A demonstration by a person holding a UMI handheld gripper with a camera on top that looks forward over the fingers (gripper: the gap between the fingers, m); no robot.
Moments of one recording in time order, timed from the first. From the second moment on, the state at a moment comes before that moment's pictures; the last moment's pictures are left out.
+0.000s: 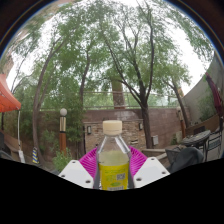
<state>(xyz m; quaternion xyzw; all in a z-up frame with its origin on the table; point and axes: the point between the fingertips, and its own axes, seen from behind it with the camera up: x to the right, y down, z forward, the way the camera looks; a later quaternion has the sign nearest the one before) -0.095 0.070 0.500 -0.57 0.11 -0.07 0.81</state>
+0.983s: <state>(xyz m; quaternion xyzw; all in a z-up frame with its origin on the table) 0.046 0.071 0.259 -0.77 0.13 -0.10 0.62</state>
